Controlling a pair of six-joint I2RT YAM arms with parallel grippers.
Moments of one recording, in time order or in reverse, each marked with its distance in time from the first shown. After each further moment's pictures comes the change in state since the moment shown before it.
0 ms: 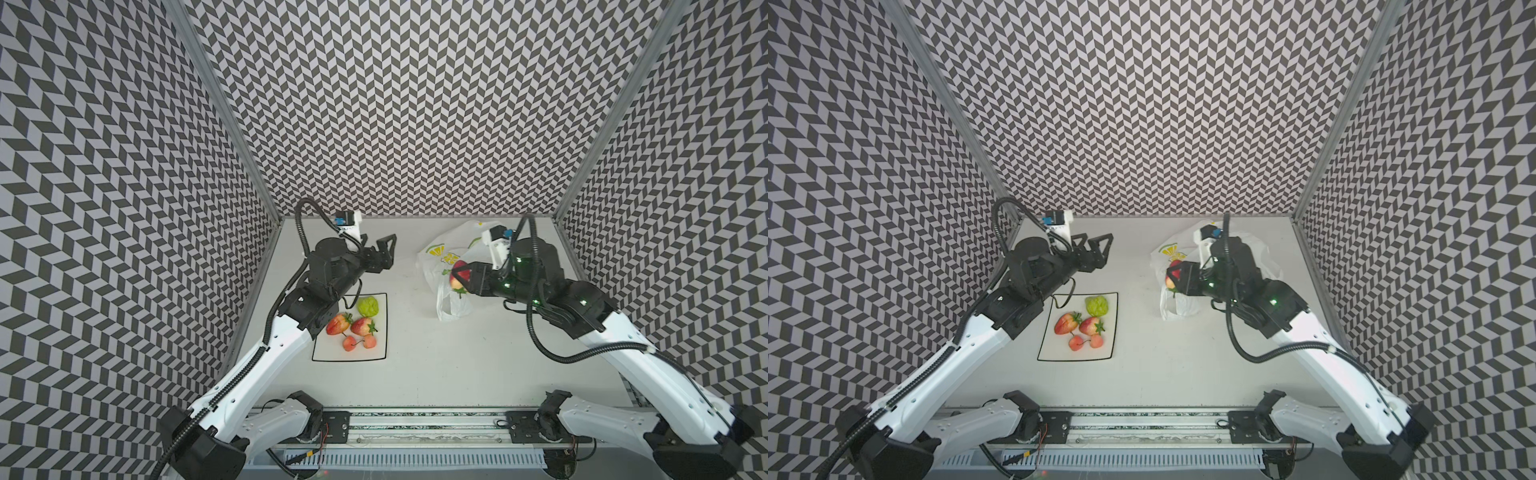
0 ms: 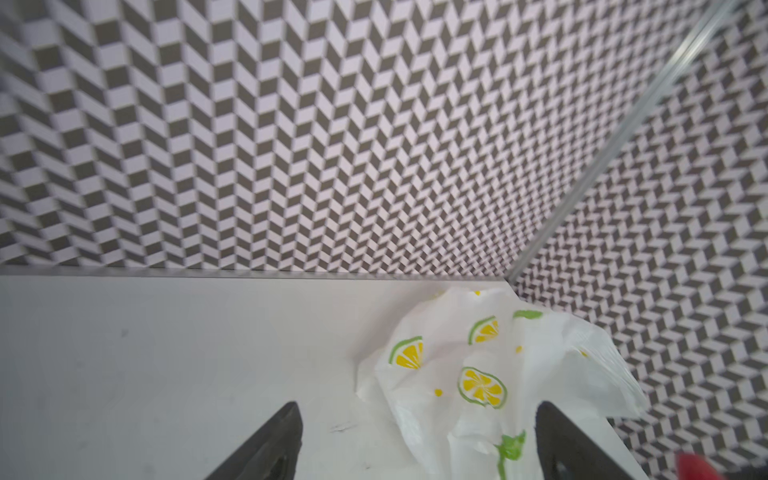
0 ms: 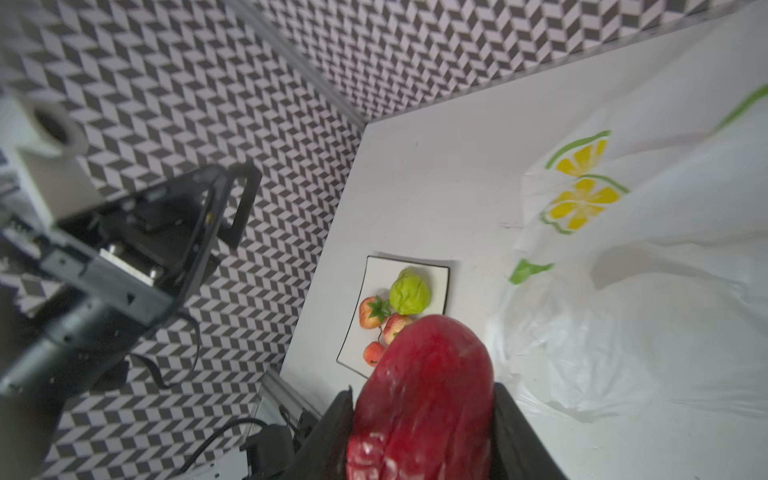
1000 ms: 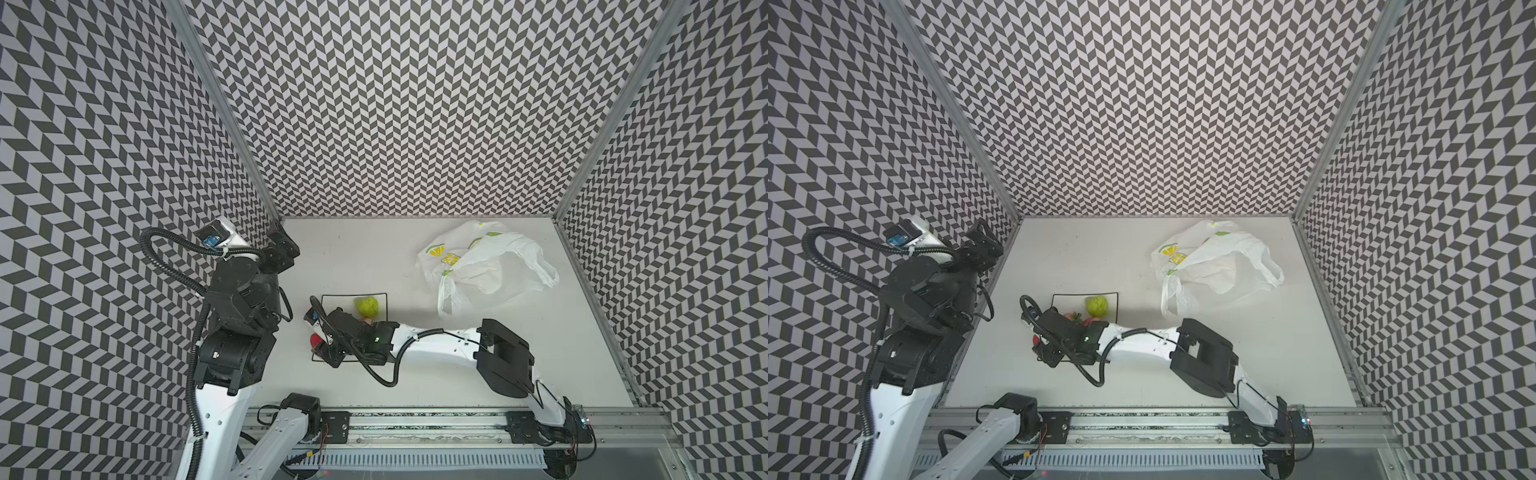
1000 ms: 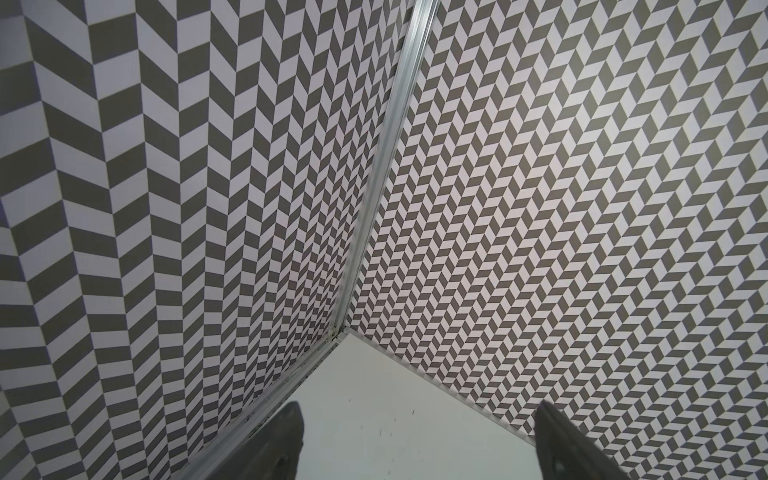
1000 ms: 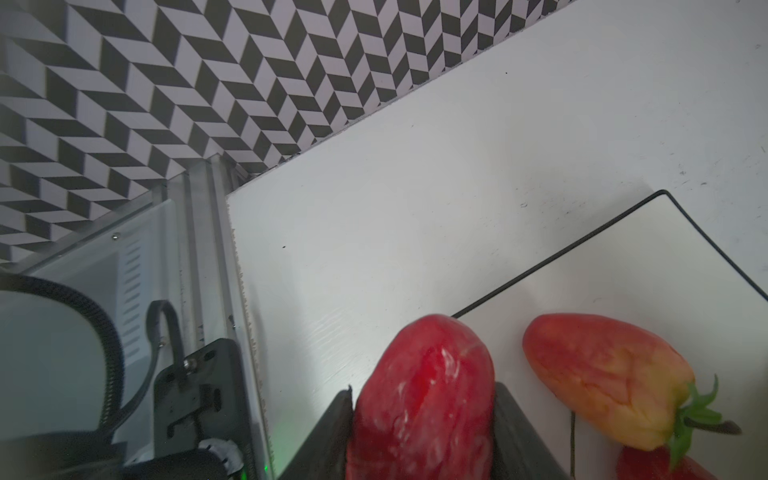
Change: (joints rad) left arm 0.281 -0.282 0.190 -0.312 -0.457 0.061; right arm 0.554 1.080 0.498 0.444 0.159 -0.422
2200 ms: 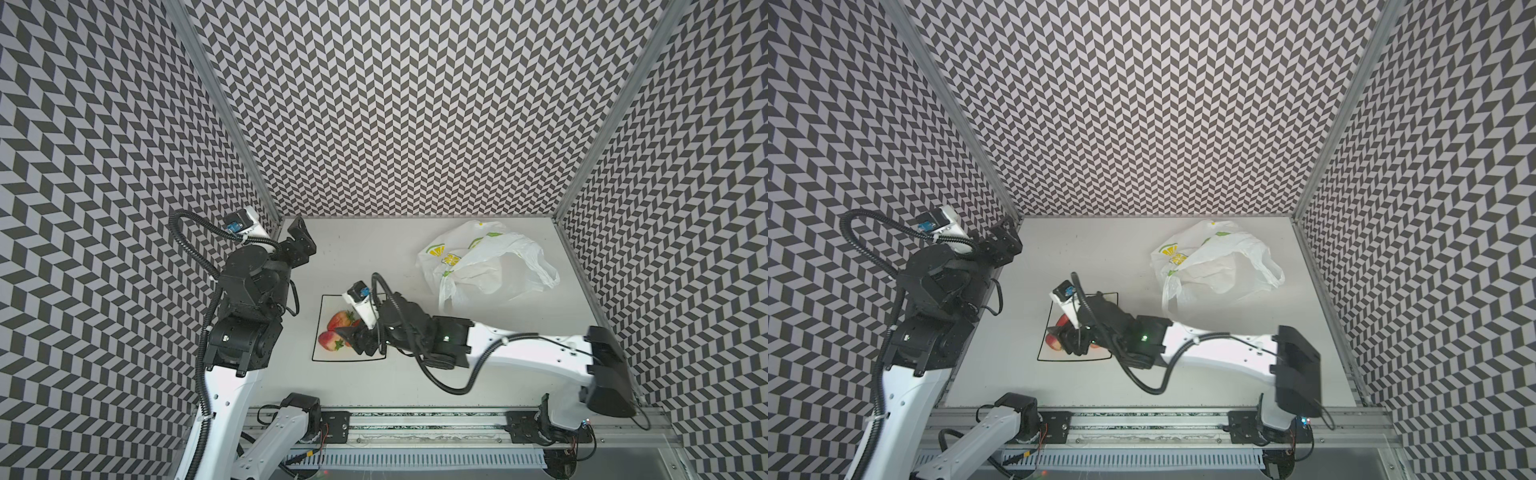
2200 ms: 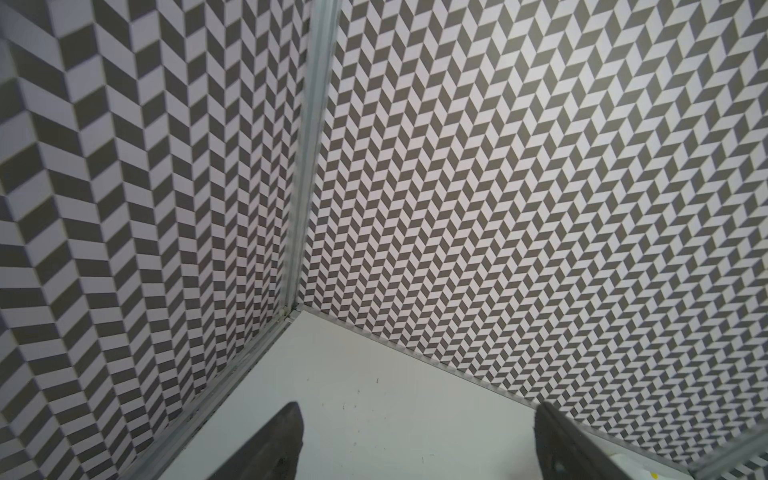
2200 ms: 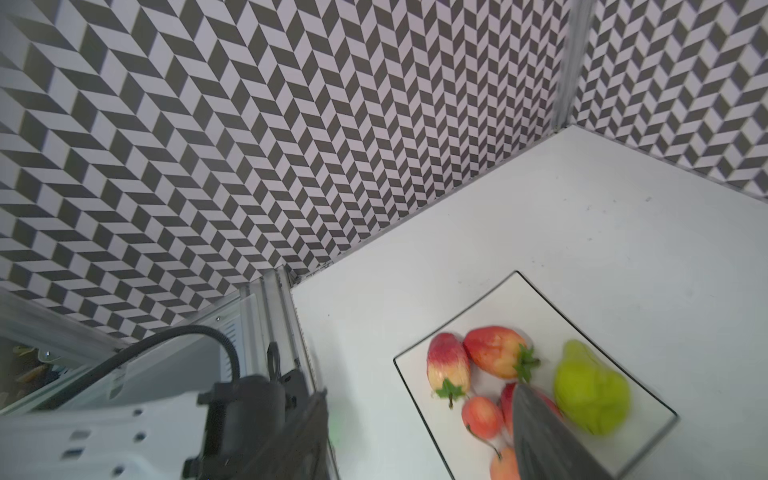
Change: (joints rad) left arm 0.000 0.066 -0.004 0.022 0.232 0.000; right arm 0.006 -0.677 -0.491 0.139 0.138 0.048
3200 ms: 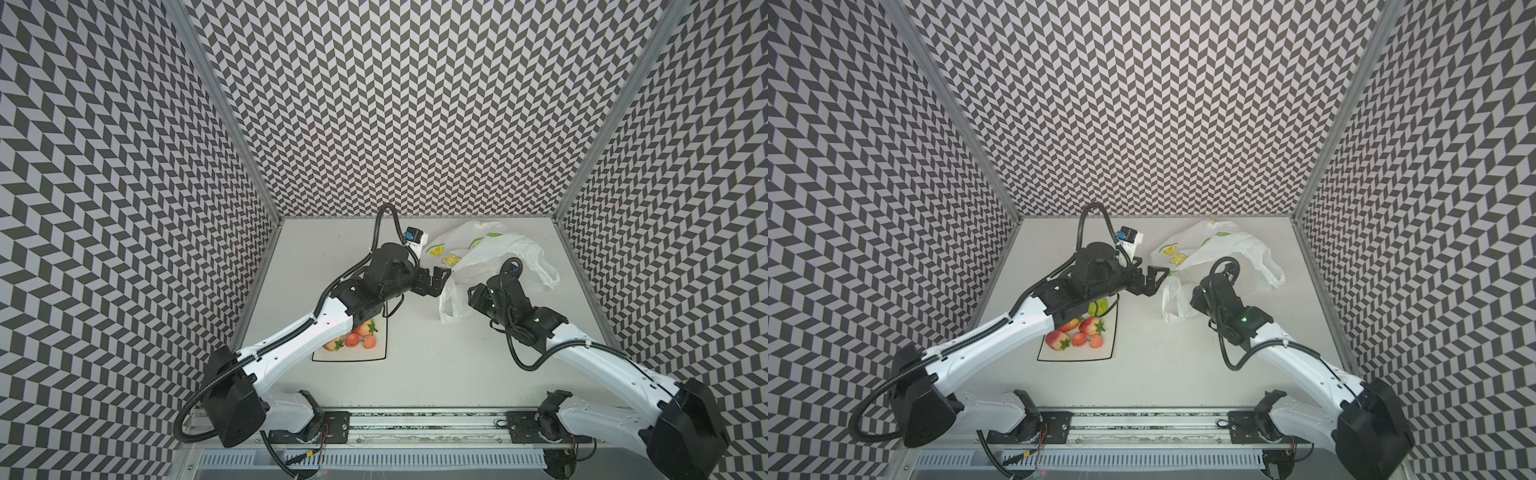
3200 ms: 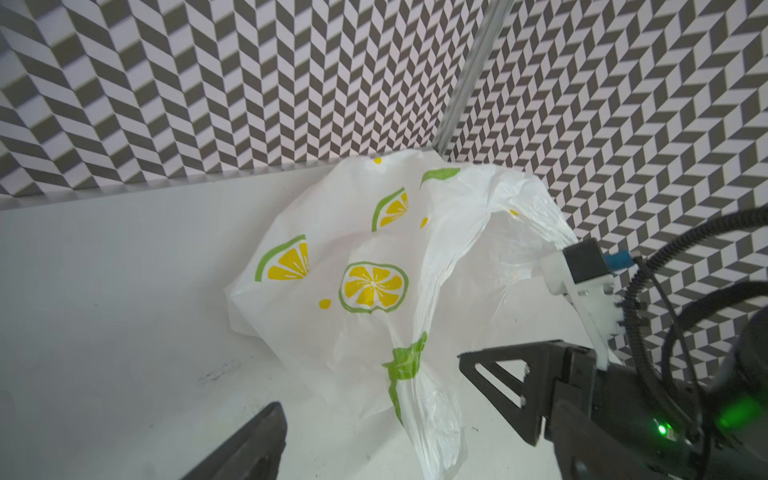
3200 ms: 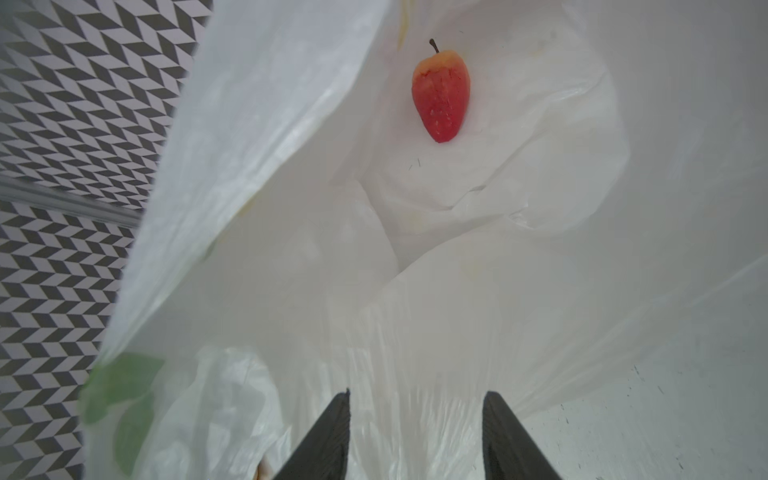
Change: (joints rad) left arm -0.603 0.537 -0.087 0.258 0.351 0.010; right arm -0.709 -0.385 -0.563 -0.204 0.049 0.738
